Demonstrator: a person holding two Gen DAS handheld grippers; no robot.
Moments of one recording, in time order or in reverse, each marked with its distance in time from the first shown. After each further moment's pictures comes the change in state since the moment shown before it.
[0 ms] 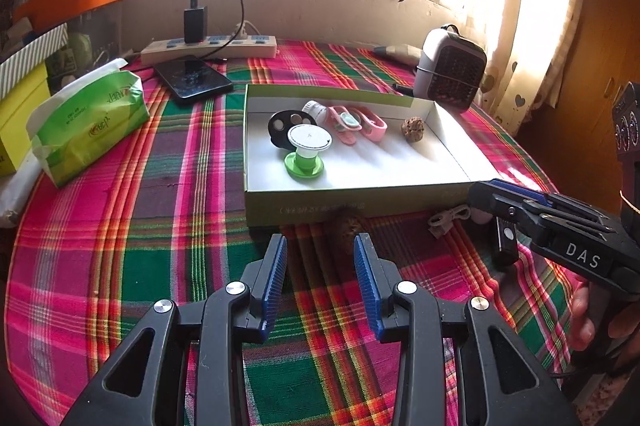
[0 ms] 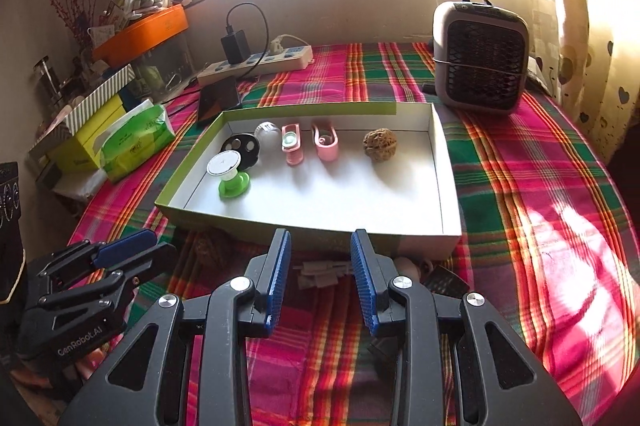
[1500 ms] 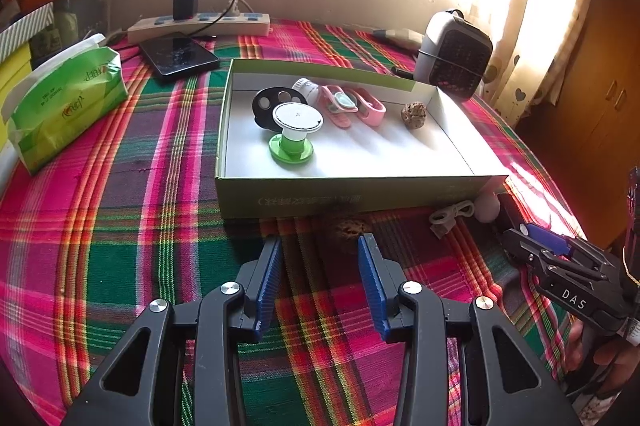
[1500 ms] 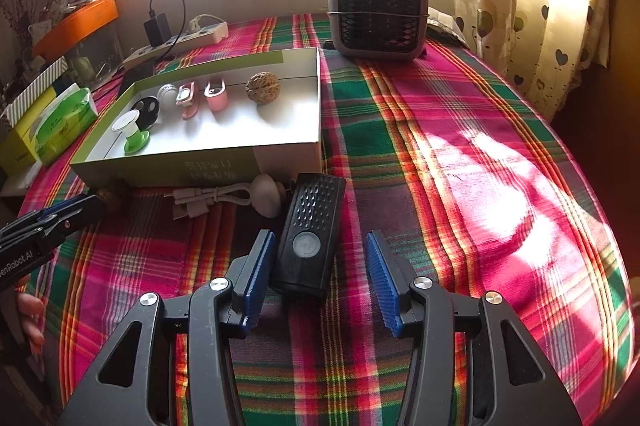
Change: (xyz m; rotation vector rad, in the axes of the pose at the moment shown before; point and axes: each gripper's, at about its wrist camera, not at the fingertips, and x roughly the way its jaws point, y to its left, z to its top) left arm 0.024 -0.005 0.003 -0.024 0.055 -0.029; right arm -0.004 -0.050 -0.039 0.074 0.067 -0.231
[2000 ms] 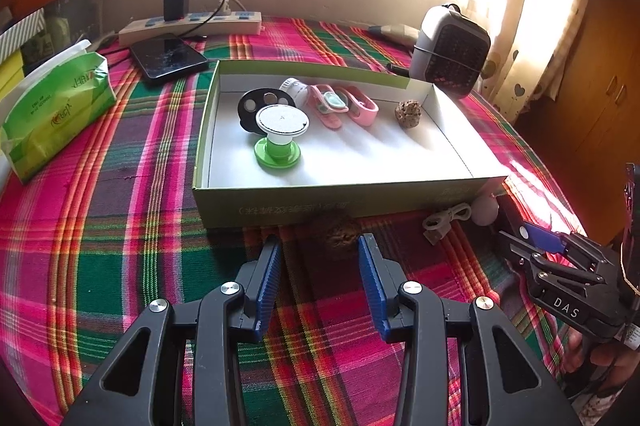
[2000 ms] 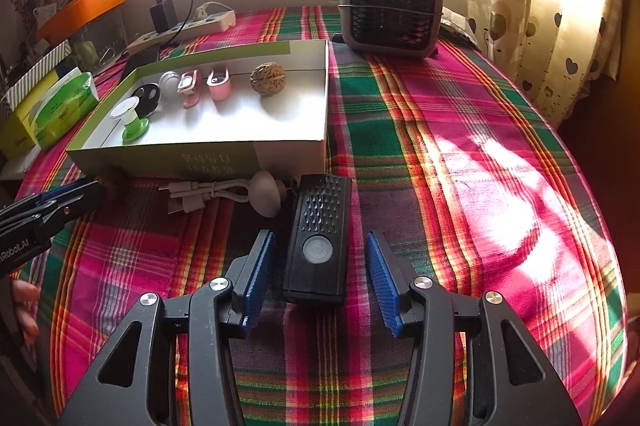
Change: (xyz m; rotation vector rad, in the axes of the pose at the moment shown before) left arm 0.008 -0.010 0.005 0.017 0.014 0.000; right arm 0.008 0.005 0.005 -0.057 0.021 0.018
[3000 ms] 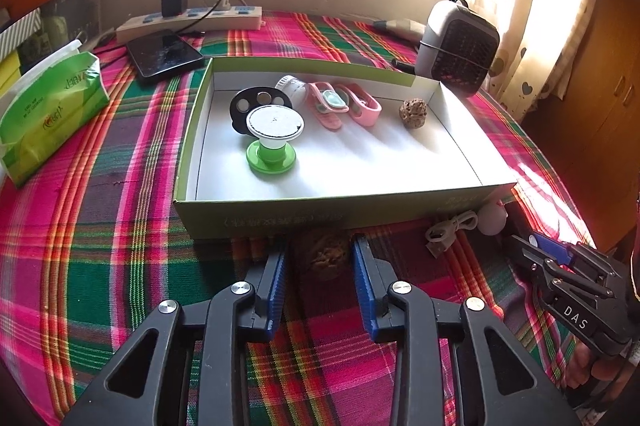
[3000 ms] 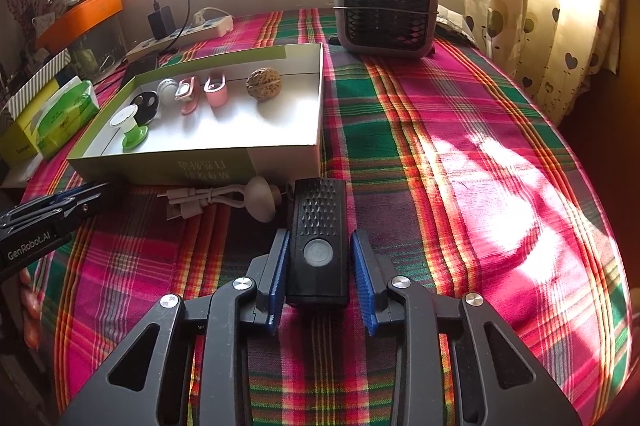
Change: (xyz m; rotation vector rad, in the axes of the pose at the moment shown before) left arm 0.010 -0.004 0.007 -0.013 0.020 0.015; right arm 0.000 -0.005 0.001 0.021 -0.007 0.016
